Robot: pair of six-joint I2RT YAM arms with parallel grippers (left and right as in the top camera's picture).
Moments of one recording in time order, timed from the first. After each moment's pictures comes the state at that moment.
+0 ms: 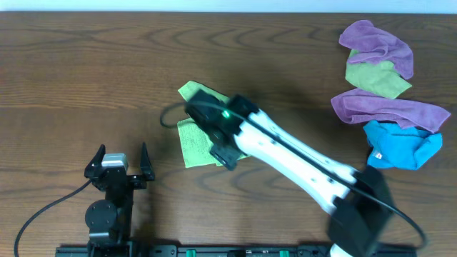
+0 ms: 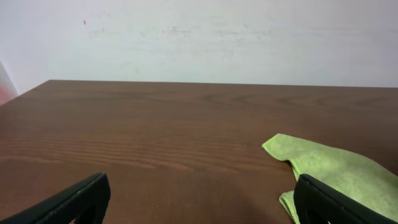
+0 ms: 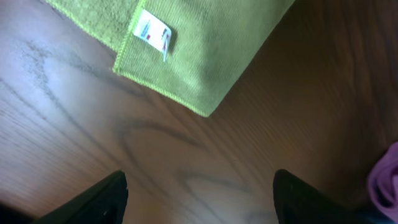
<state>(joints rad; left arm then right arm) 0.02 0.01 0.02 -0.11 -0.01 -0.01 0.87 1.83 1.55 -1.23 0.21 0.02</state>
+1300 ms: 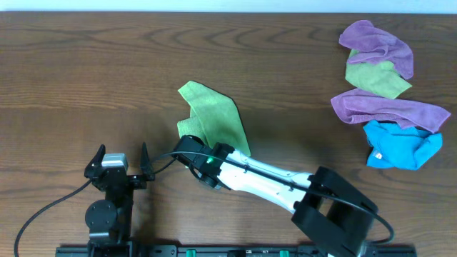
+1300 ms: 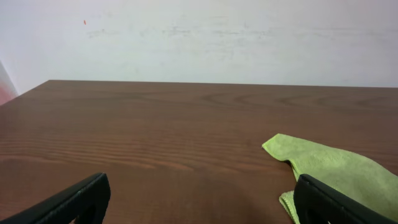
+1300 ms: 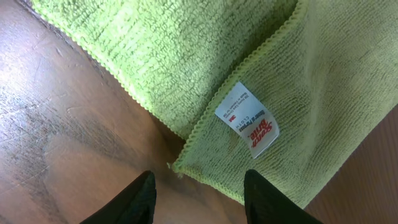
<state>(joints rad) 0.02 0.01 0.02 -0.11 -0.01 -0.01 1.03 1.93 1.26 -0.73 0.31 -0.01</state>
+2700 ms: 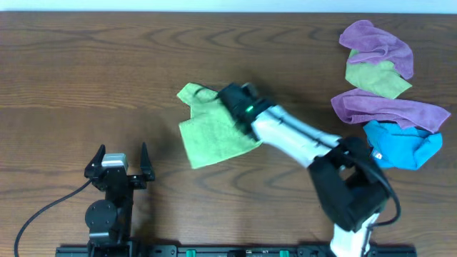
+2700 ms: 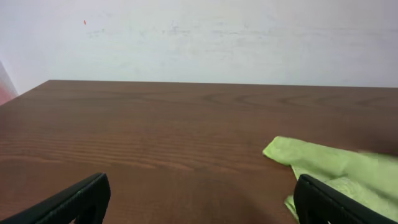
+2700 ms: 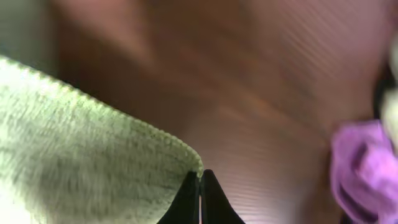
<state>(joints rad) 0.02 0.01 0.02 -0.11 -0.01 -0.01 0.60 1.98 1.31 -0.70 0.57 0.16</state>
